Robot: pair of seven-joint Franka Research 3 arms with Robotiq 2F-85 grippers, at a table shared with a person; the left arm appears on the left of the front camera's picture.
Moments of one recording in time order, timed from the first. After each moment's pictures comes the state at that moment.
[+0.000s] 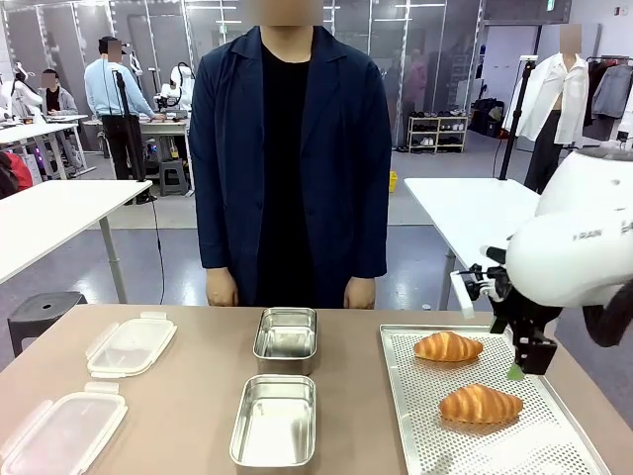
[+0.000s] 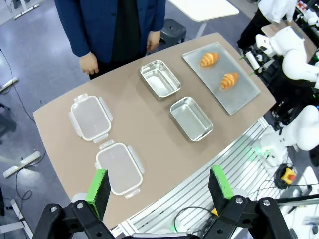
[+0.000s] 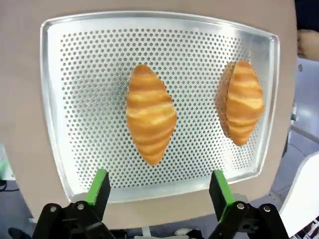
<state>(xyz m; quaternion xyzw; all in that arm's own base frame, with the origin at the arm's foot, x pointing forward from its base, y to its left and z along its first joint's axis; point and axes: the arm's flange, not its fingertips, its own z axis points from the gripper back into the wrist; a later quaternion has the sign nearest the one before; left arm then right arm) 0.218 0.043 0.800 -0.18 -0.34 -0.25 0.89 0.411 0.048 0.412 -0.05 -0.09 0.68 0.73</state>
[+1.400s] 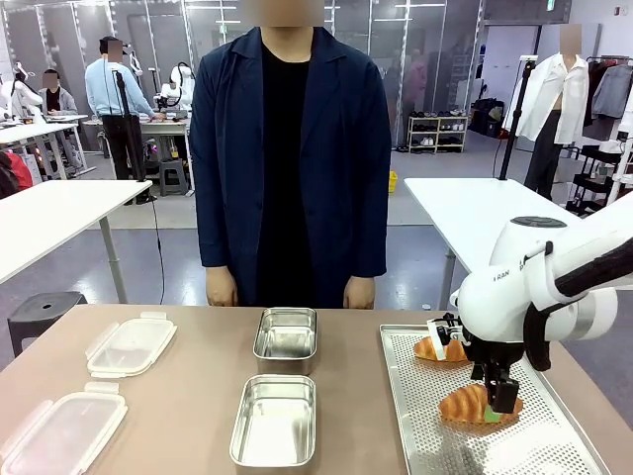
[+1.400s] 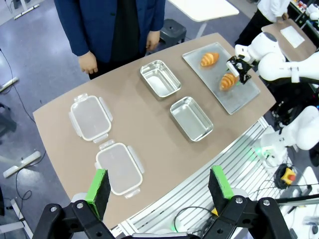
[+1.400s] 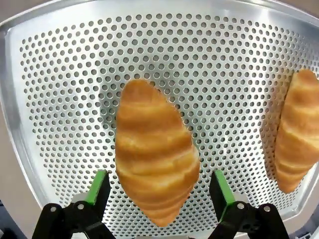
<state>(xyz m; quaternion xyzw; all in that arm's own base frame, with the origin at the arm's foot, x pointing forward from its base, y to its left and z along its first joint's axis) 0.218 0.043 0.800 -0.18 -0.34 -0.25 0.89 0.448 0.061 0.309 0.00 -0.03 0.66 0.75</state>
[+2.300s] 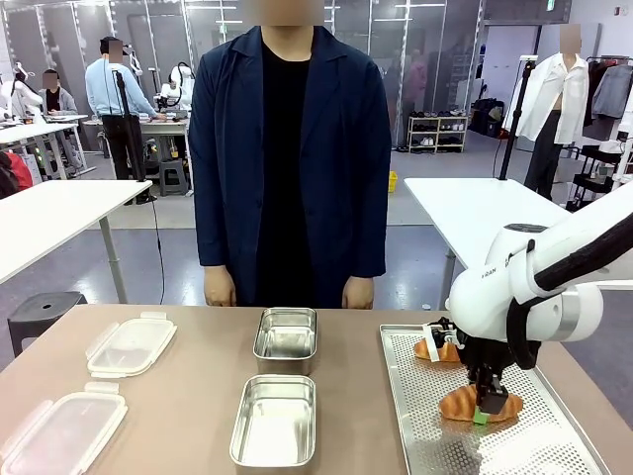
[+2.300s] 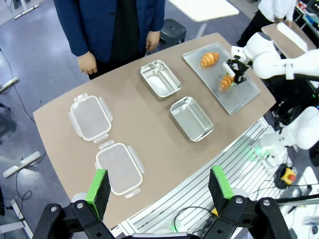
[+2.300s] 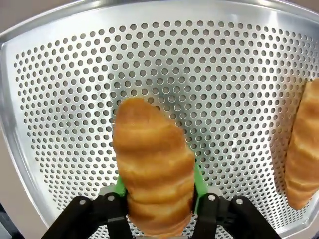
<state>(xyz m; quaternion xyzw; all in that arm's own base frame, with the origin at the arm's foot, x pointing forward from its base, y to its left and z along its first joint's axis) 0.218 0.043 0.800 -0.18 -0.34 -0.25 0.89 0.457 0.065 0.294 0.03 -0.02 0.65 0.76</state>
